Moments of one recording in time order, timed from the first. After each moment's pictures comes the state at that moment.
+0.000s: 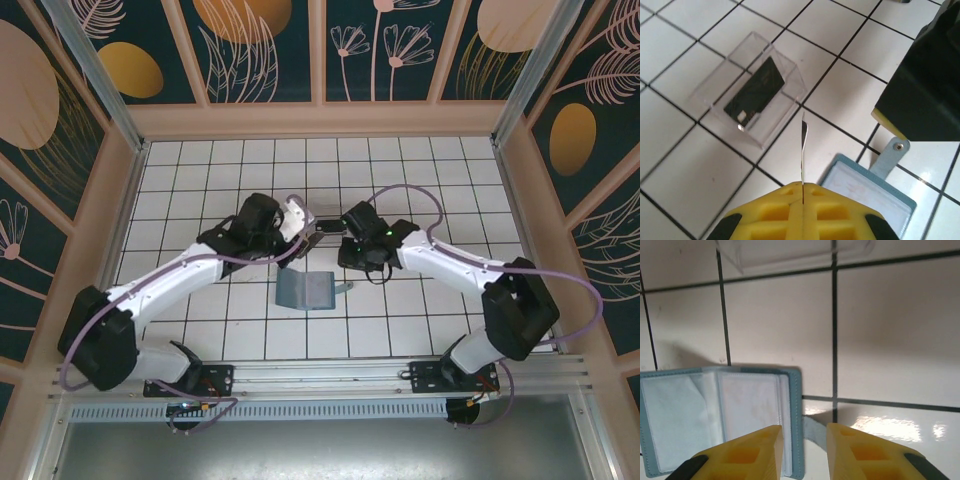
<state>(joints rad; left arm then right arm) -0.65 1.40 0.97 -0.32 0.25 0.22 0.75 1.49 1.02 -0.62 -0.02 0.78</state>
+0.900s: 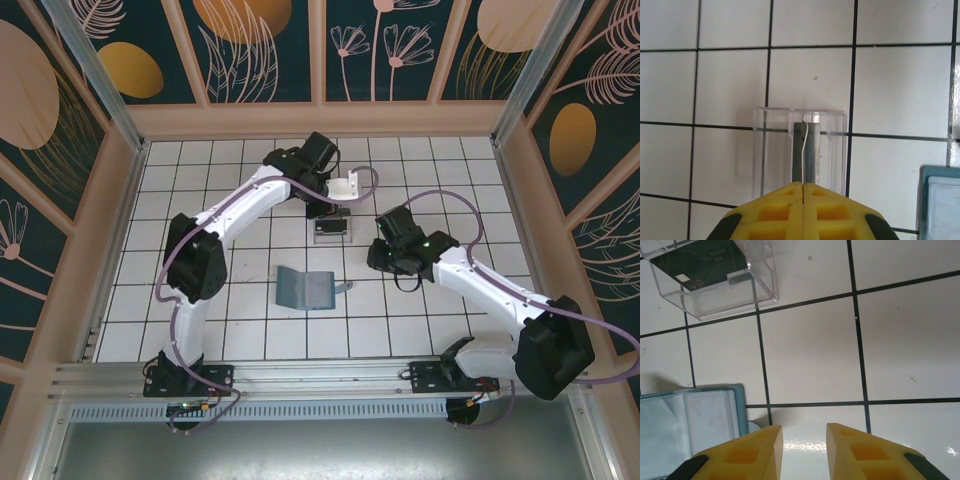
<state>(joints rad) -0.65 2.12 1.98 -0.98 0.25 0.81 0.63 1.25 0.85 -0.65 0.03 0.73</state>
